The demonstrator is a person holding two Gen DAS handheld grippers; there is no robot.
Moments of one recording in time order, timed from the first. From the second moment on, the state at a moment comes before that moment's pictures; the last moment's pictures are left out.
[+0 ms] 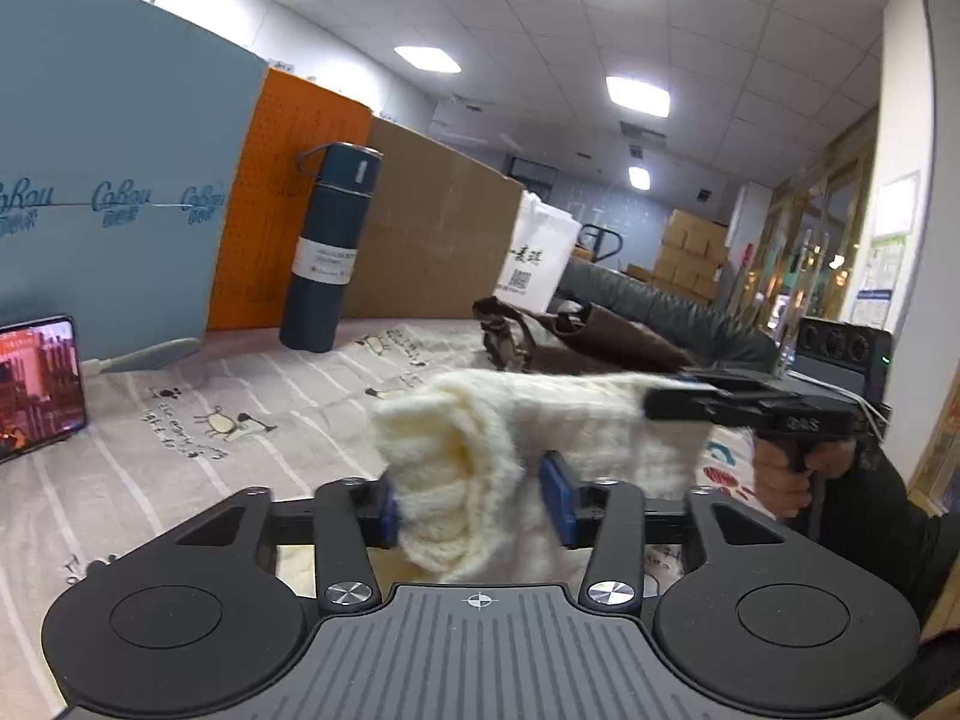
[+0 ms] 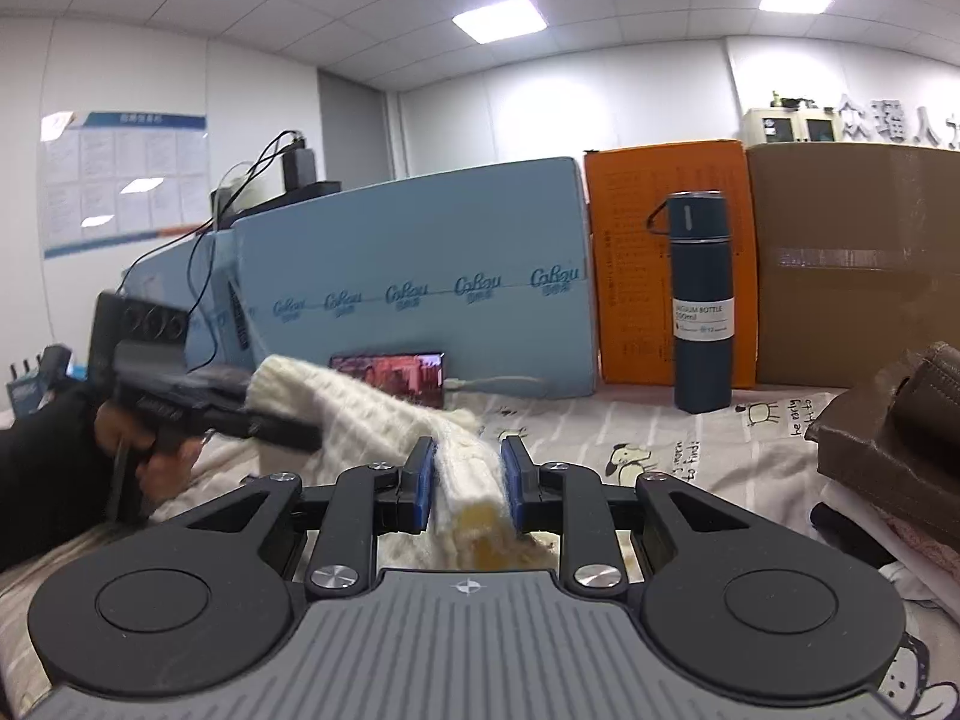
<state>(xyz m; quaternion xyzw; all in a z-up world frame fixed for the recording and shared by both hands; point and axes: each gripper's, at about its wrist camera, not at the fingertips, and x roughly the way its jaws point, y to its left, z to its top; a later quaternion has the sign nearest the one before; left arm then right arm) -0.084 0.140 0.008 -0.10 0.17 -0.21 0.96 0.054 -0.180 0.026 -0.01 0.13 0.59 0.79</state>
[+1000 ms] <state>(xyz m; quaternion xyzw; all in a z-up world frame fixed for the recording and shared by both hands) -0.071 0.159 -0.009 -0.18 0.18 -0.20 0.94 0.077 -0.174 -0.005 0.10 0.23 0.55 0.80</state>
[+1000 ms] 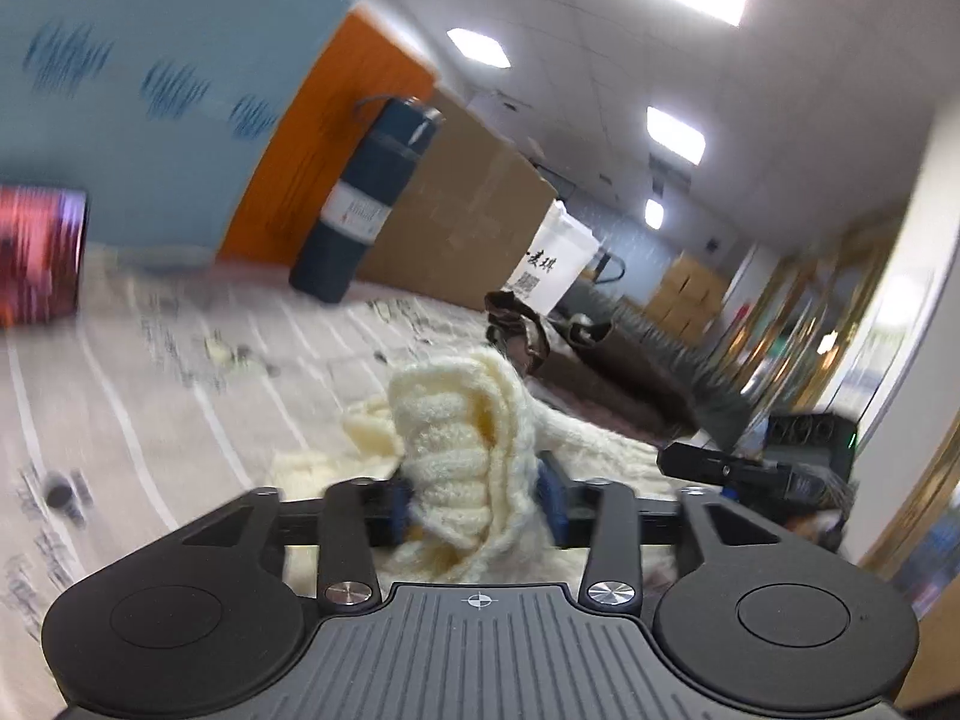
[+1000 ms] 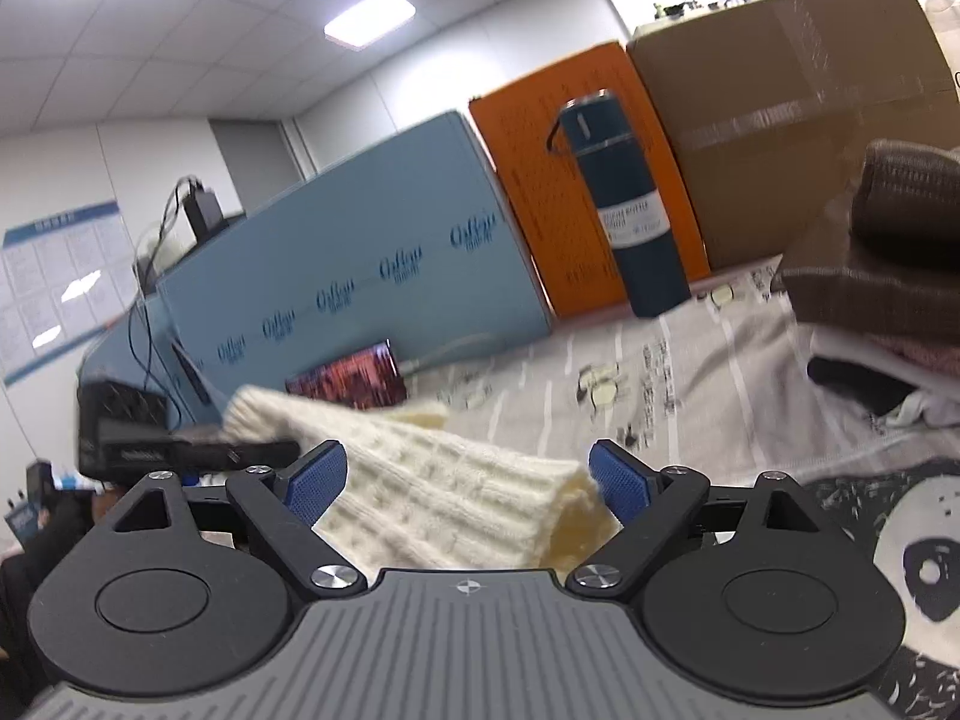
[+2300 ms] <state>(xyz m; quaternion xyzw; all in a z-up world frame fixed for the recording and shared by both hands) -0.076 0.152 -0.014 -0.15 0.21 -0.41 0.87 0.045 -0.188 0.004 0.05 0.17 0.67 0.73</state>
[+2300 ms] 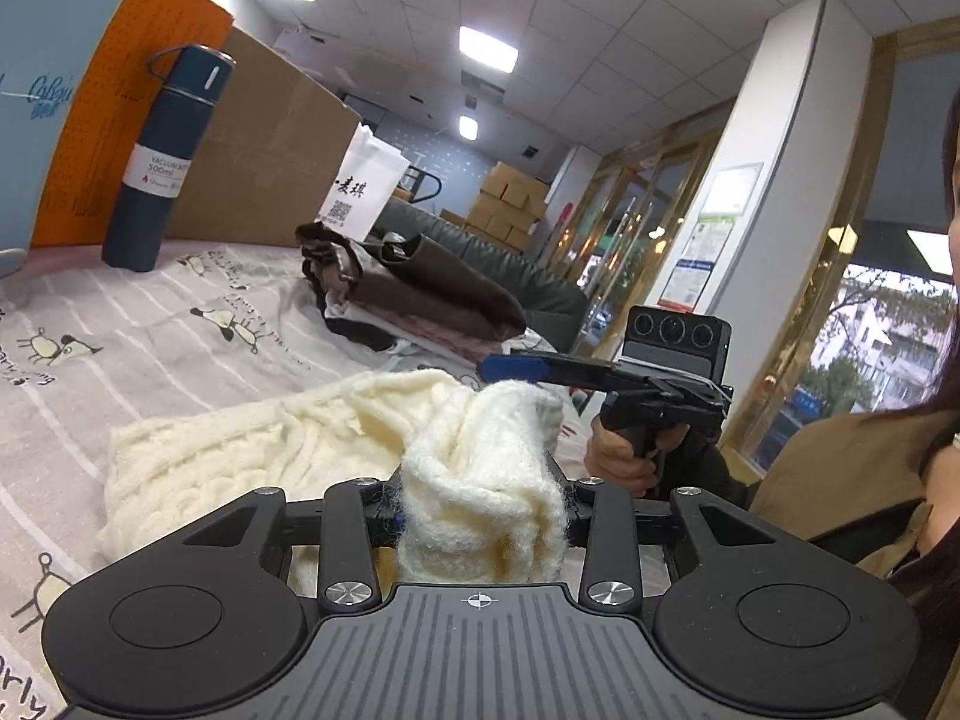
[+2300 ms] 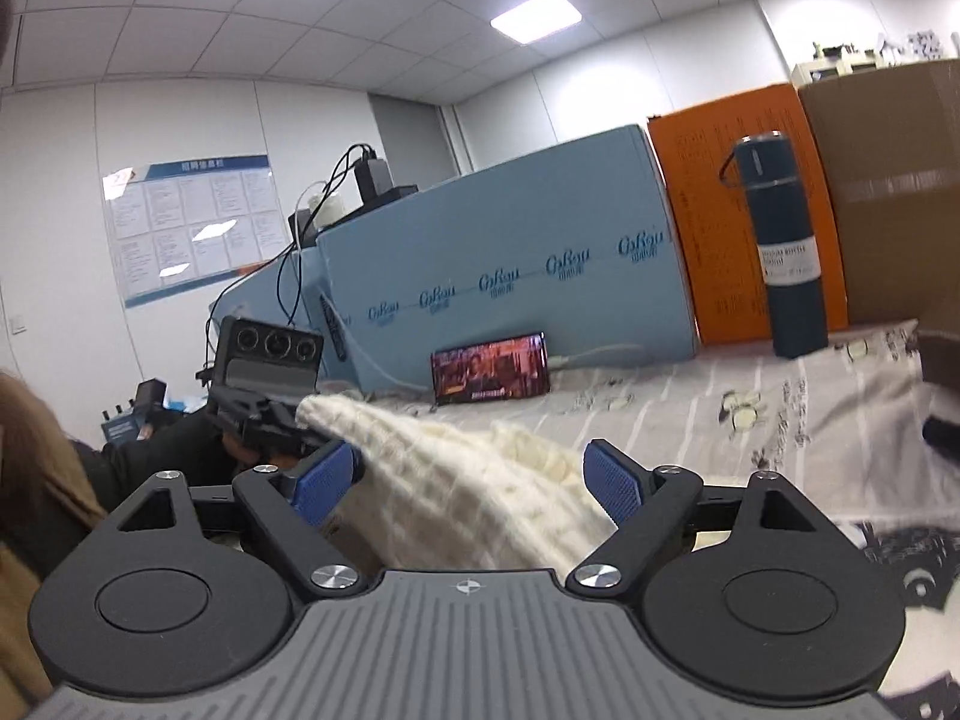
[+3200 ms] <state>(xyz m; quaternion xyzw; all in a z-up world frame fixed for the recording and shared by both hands) -0.151 0.115 0.026 0.01 0.14 -0.21 0.97 -0.026 -0.201 -0.022 -0.15 0.15 0.64 0.74</state>
